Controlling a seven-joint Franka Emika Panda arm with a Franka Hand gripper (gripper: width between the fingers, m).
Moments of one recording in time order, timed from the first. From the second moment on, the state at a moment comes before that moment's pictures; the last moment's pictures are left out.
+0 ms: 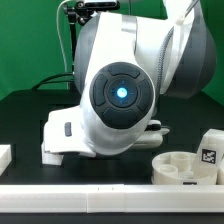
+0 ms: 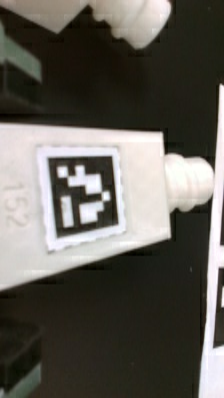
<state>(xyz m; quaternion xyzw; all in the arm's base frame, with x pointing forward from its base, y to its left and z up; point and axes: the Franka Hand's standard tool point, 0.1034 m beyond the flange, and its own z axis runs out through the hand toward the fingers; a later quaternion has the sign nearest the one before) 0.493 -0.048 0.004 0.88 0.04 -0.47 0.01</state>
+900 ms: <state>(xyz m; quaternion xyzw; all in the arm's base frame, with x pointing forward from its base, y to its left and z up) 0.521 -0.027 0.052 0.88 0.03 -0.48 0.02</state>
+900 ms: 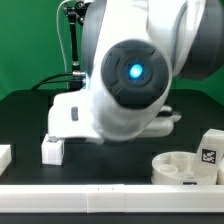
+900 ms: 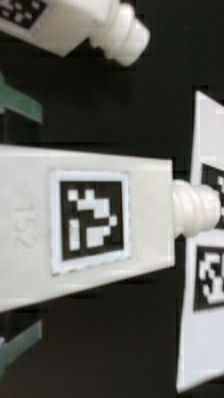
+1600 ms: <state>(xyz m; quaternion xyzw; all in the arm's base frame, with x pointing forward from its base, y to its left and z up) 0.550 -0.011 0.073 0.90 0.03 -0.43 0.03</state>
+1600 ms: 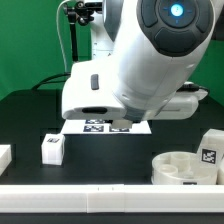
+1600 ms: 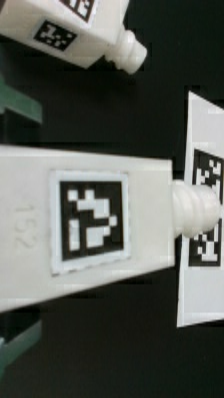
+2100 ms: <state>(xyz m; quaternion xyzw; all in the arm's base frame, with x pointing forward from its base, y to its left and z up) 0.584 0.003 0.125 0.96 0.00 -0.28 0.01</state>
